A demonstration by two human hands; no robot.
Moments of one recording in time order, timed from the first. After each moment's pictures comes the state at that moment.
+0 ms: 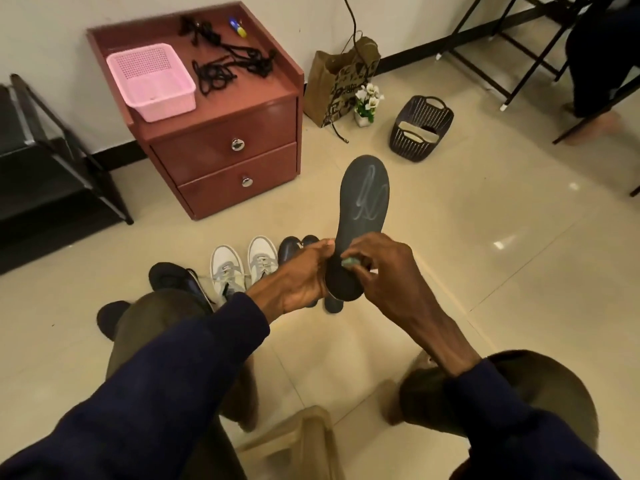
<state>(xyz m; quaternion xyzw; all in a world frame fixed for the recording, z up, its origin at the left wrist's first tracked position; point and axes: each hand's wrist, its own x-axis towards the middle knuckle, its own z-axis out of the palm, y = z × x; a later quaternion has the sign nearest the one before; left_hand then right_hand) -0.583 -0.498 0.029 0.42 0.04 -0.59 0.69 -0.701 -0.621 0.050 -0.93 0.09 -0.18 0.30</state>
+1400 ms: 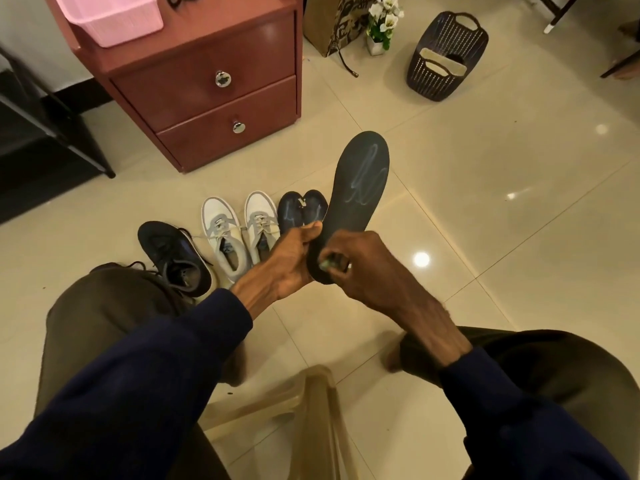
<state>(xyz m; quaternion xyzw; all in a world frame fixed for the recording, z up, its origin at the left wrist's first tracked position) -0.565 -0.492 -0.040 0.44 0.13 -0.58 0.67 -0.674 -0.610 -0.009 -0.95 0.03 -0.03 0.31</state>
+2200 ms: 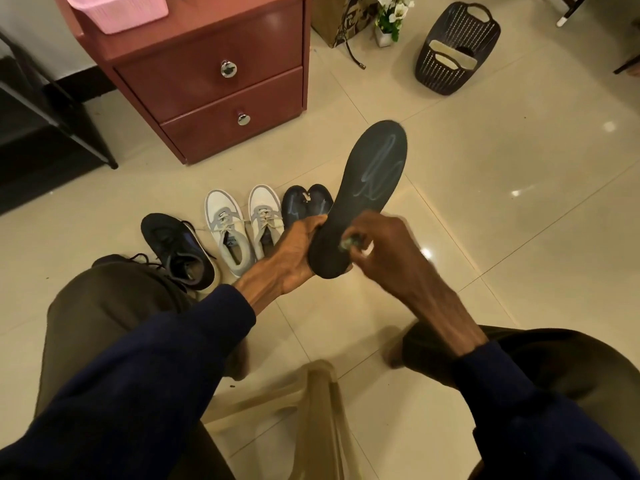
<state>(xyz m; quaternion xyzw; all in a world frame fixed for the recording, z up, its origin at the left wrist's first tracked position) -0.559 -0.490 -0.037 0.48 0.10 -0.57 0.66 -0.666 -0.630 -0.015 -0.95 0.09 -0.05 0.29</state>
